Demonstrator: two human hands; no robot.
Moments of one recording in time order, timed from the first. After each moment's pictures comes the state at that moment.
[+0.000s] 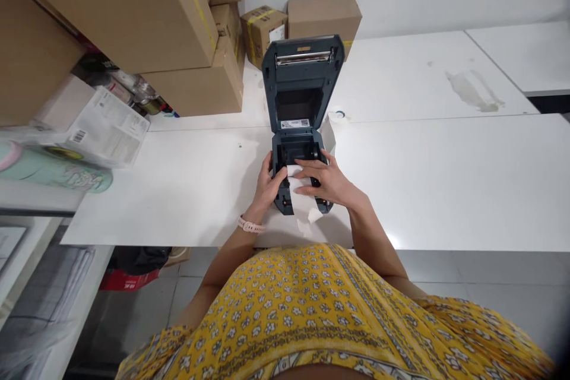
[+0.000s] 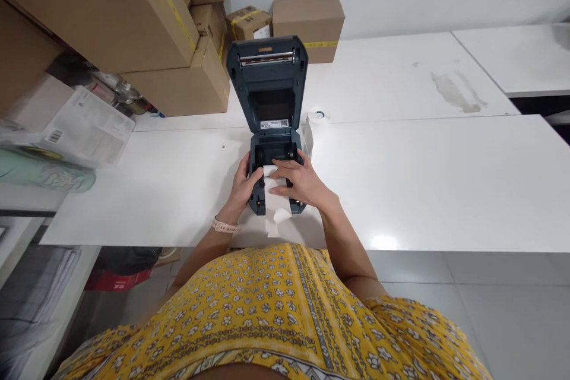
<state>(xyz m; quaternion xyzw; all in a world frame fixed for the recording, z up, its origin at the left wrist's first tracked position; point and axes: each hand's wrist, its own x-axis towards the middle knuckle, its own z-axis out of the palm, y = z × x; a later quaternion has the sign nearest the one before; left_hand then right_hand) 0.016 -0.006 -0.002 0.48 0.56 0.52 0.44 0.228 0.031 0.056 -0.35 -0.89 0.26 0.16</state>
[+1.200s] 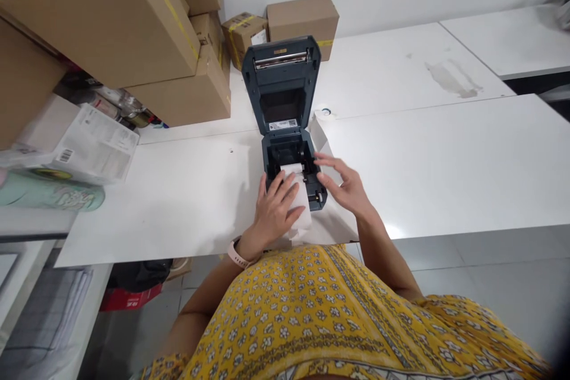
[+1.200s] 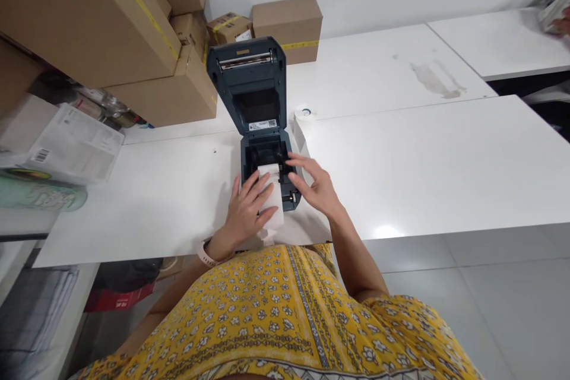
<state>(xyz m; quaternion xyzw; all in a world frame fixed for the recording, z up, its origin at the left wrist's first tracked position) 0.032 -0.065 0.028 0.85 0.47 0.24 0.00 0.262 -0.007 0.043 -0.40 -0.71 0.33 0.48</state>
